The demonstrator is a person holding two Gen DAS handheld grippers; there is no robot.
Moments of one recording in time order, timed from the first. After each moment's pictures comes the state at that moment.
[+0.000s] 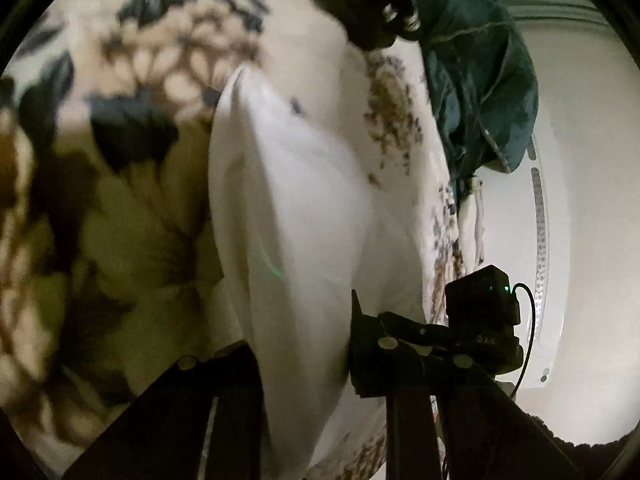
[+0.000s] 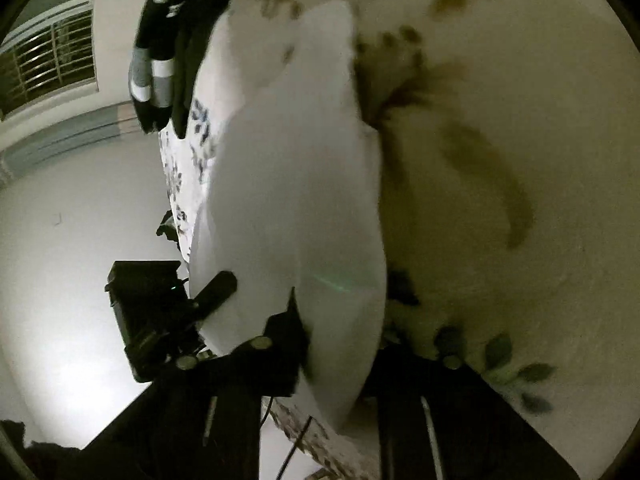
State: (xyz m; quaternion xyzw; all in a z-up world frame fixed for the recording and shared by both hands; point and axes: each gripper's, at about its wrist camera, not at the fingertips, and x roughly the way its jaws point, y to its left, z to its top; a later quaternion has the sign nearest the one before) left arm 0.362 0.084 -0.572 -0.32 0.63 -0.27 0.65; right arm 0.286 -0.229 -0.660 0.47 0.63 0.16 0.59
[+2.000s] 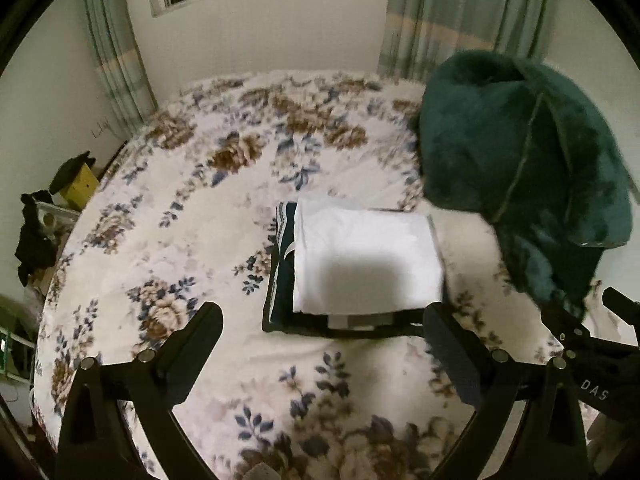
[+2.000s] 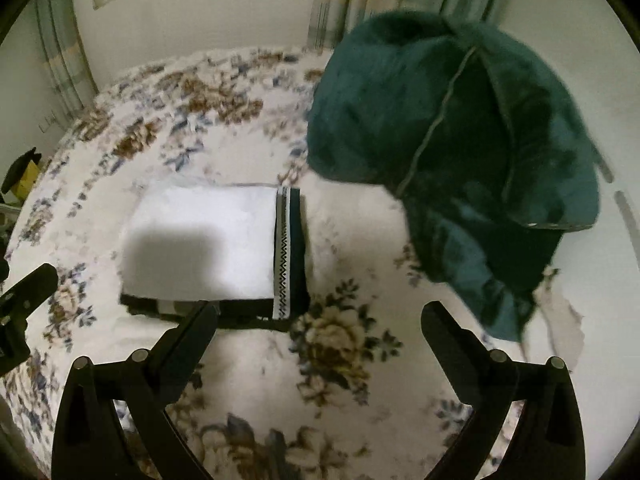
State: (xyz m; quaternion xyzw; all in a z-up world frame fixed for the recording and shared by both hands) left arm 0.548 0.072 -0.283 -0.01 0.48 -0.01 0.88; right arm 0.535 -0.148 -0.282 -0.03 0.51 -0.09 0.86
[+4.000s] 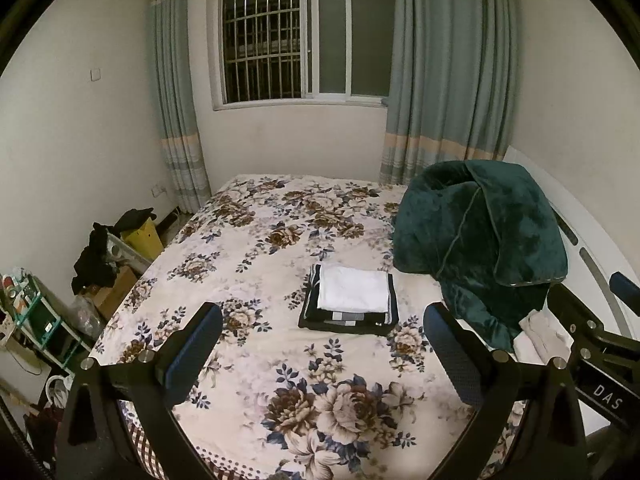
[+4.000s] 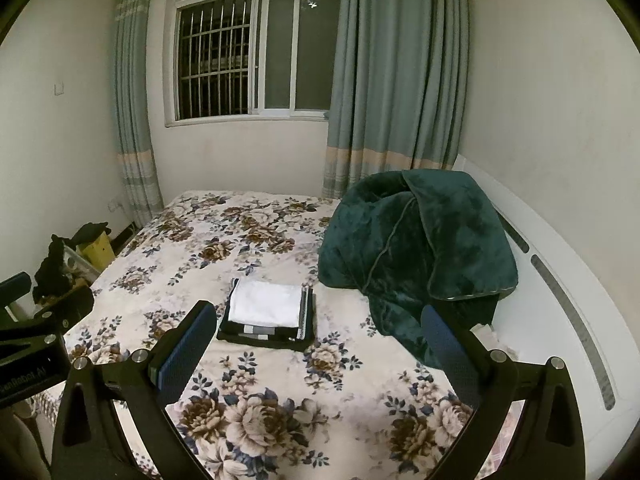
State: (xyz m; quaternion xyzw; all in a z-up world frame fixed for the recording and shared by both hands) left arm 0.248 0.063 -0.044 -0.01 0.32 0.03 0.95; right arm 0.138 -0.132 0.096 -0.03 0.29 -0.02 0.96
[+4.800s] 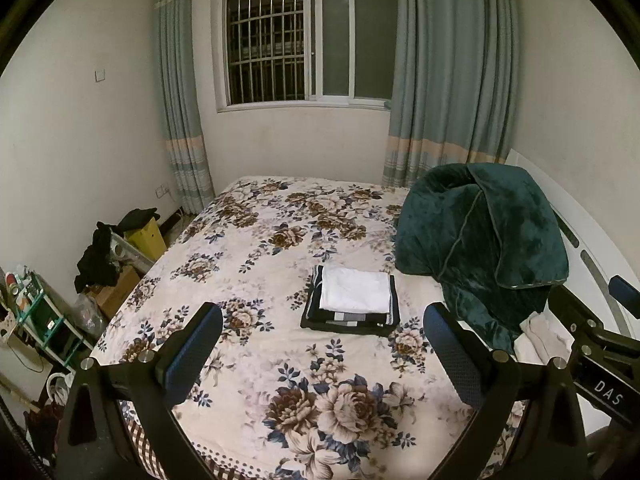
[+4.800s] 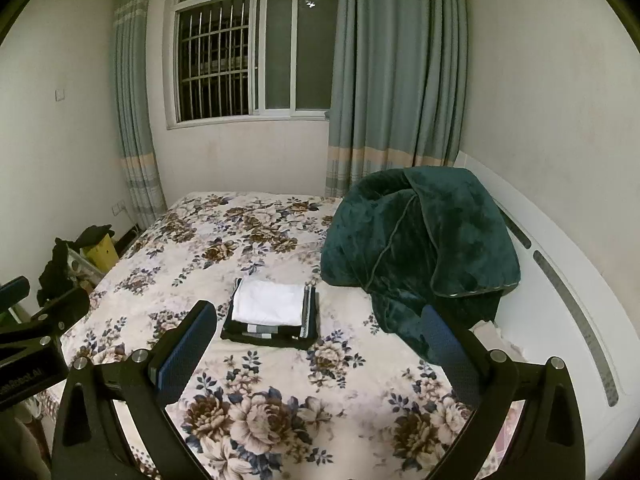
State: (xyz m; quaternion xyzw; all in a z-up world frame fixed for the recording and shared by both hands) left arm 0.250 0.063 -0.039 -0.01 0.32 0.03 0.95; right arm 0.139 -0.125 0.099 -0.03 0.30 -0.02 0.95
